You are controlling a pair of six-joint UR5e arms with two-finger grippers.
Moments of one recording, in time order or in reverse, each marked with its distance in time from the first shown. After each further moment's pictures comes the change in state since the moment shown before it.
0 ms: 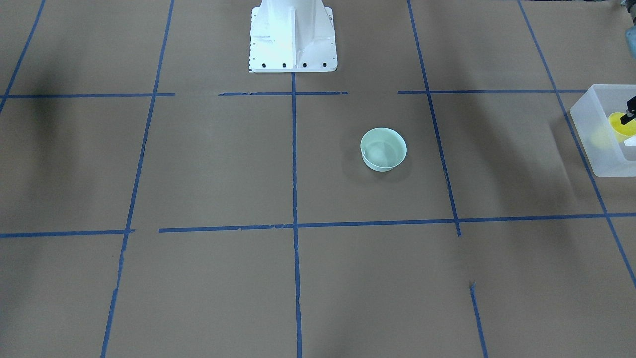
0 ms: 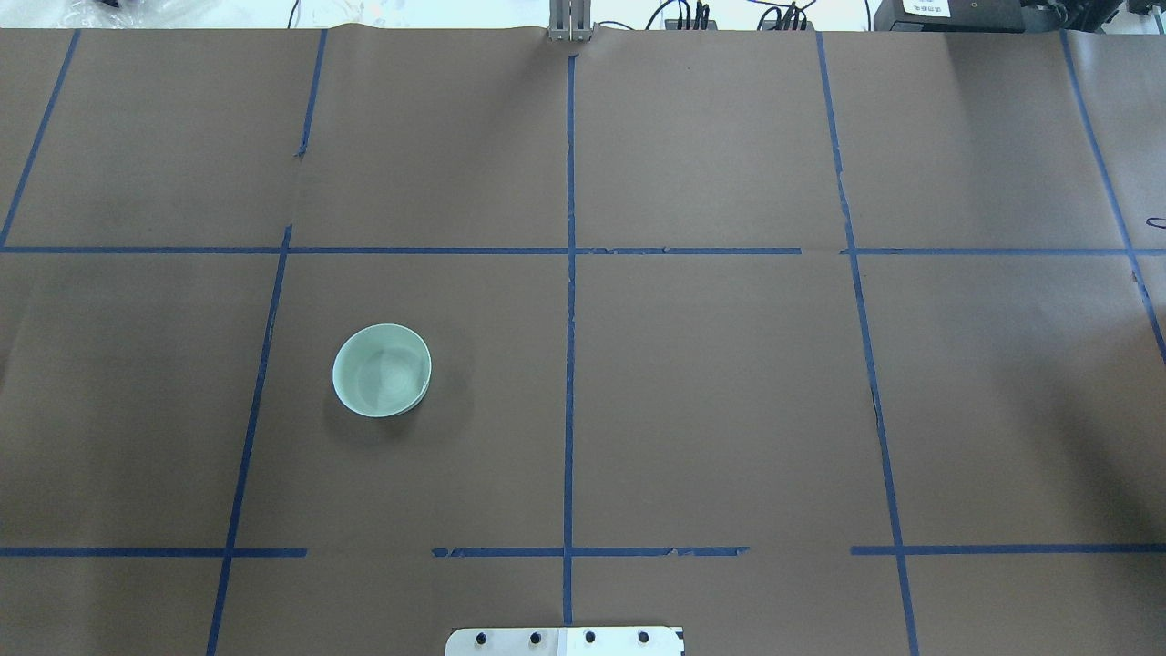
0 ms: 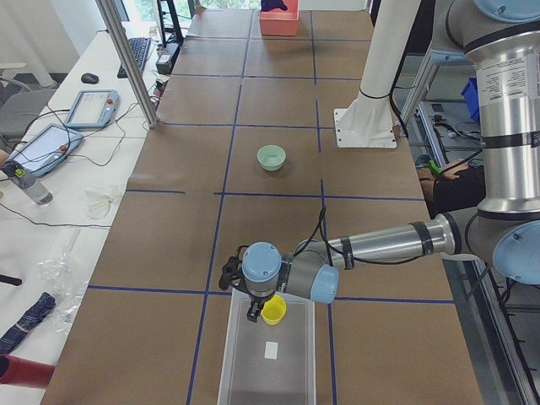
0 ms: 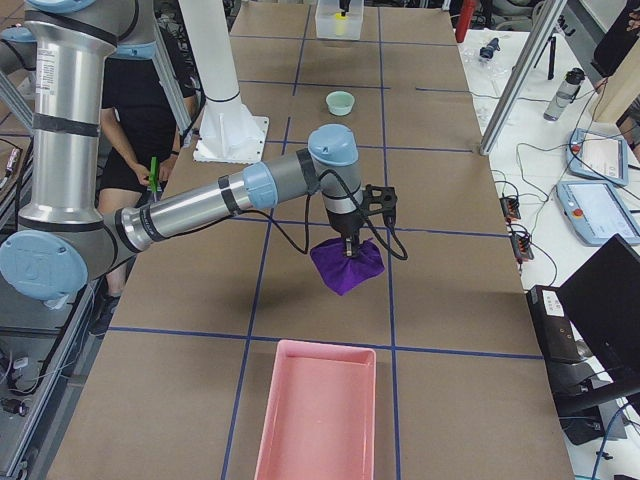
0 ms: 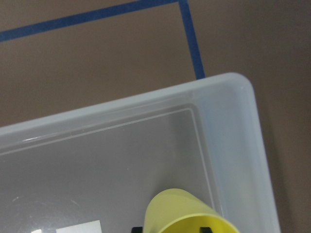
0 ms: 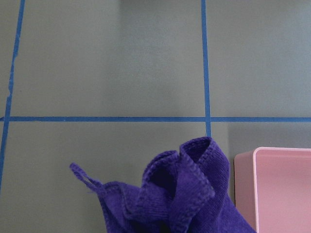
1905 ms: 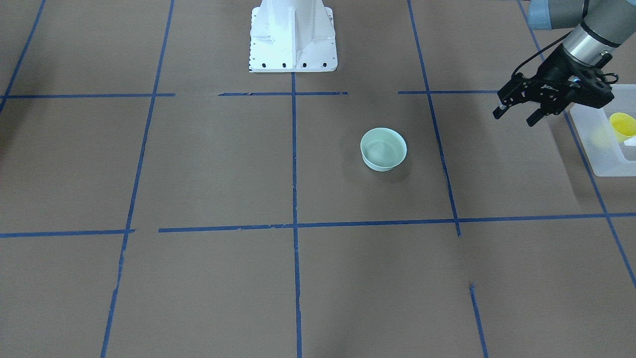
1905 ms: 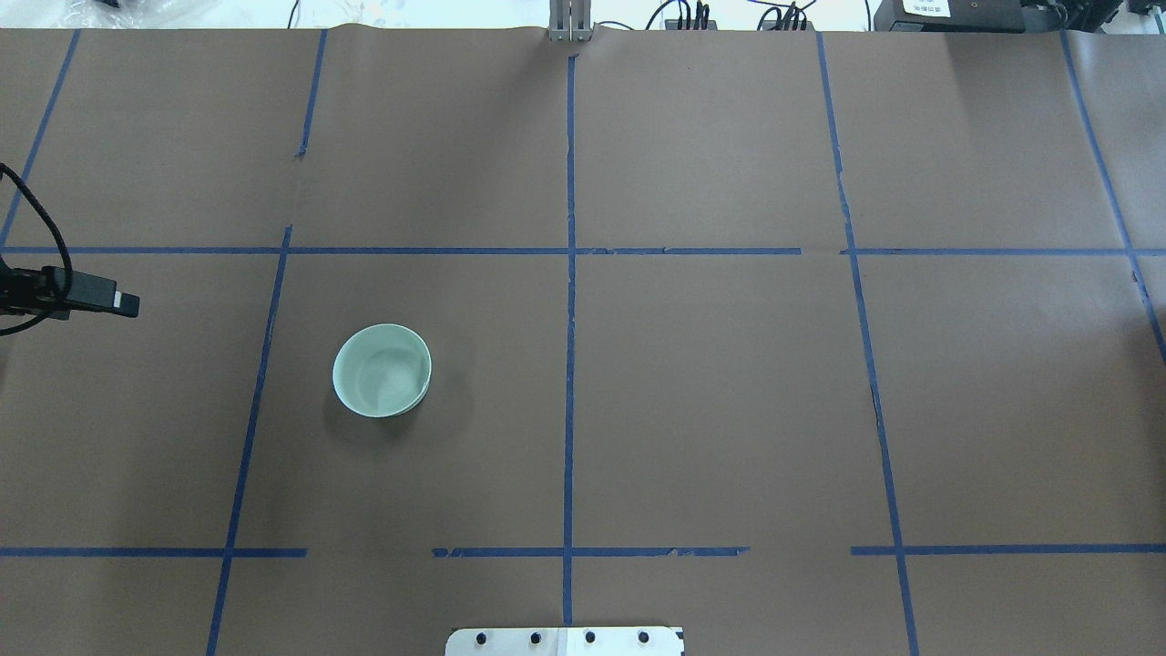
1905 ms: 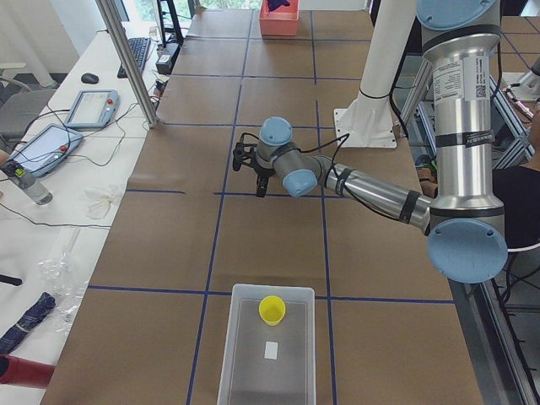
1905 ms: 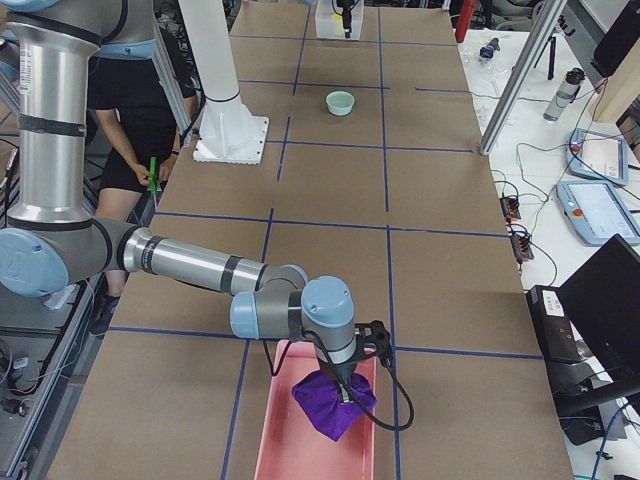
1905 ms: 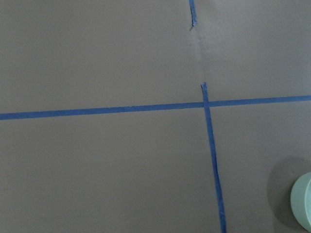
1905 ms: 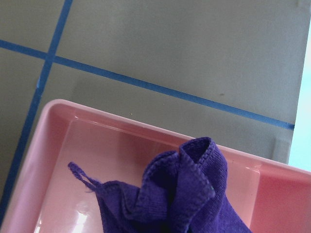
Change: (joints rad) left arm 0.500 -0.088 -0.448 -0.178 0.159 -1.060; right arm 0.190 0.013 -0.613 0.379 -0.102 -0.542
